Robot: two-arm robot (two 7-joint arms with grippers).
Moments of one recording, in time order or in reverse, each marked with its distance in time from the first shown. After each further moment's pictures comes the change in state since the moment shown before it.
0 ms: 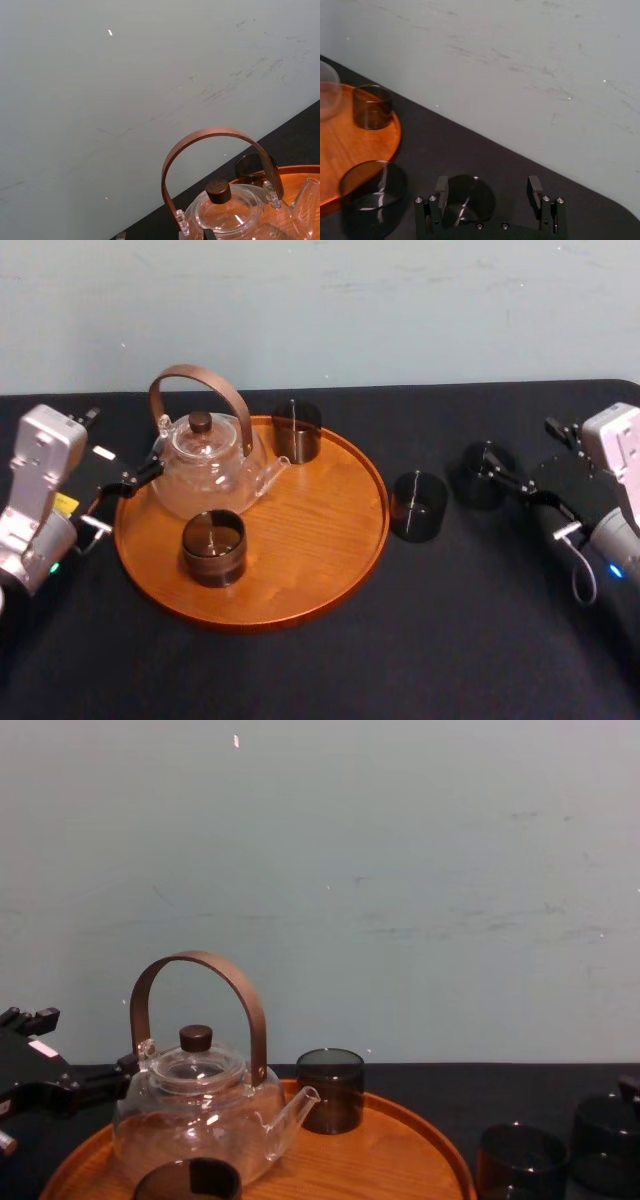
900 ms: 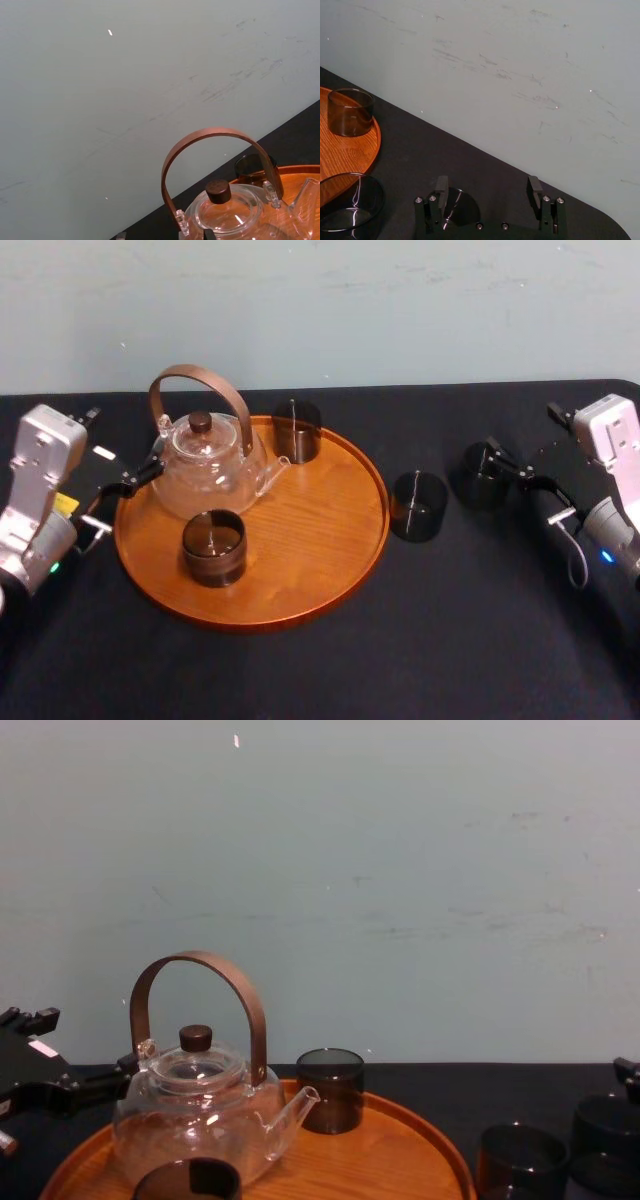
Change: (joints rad) left arm 0.000 0.000 0.000 0.000 0.000 0.000 0.000; right arm 0.061 -0.018 -0.043 0.064 -0.032 -0.037 -0.060
